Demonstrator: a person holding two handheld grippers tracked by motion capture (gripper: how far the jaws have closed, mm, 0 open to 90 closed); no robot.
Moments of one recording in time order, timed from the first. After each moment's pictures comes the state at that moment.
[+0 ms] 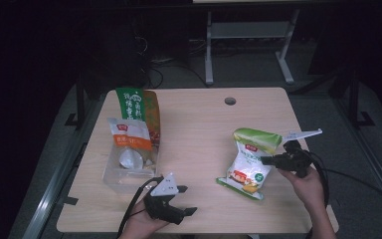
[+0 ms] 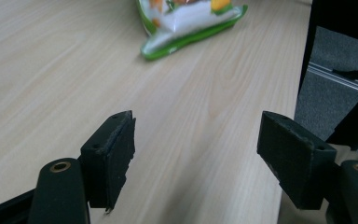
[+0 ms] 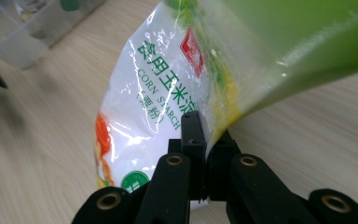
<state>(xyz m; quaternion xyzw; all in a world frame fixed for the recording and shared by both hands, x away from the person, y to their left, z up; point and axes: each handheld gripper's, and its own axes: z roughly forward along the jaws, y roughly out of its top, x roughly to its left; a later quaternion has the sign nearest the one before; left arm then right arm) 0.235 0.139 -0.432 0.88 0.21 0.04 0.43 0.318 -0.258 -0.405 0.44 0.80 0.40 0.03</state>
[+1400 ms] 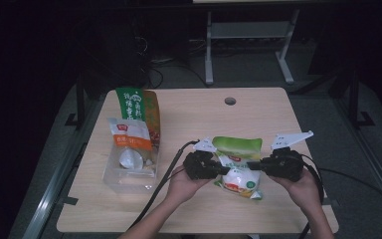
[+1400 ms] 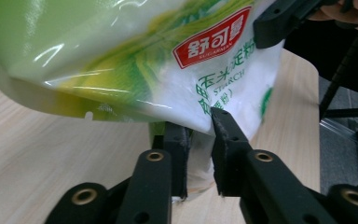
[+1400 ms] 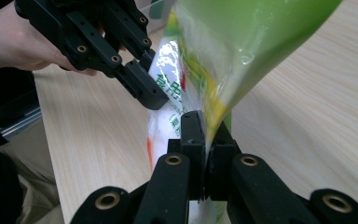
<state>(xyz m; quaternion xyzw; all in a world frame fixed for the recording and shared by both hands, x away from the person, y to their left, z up) 0.318 0.047 -0.408 0.86 0.24 -0.02 0.45 0.294 -0.220 -0.375 0.31 0.84 0.44 0.04</state>
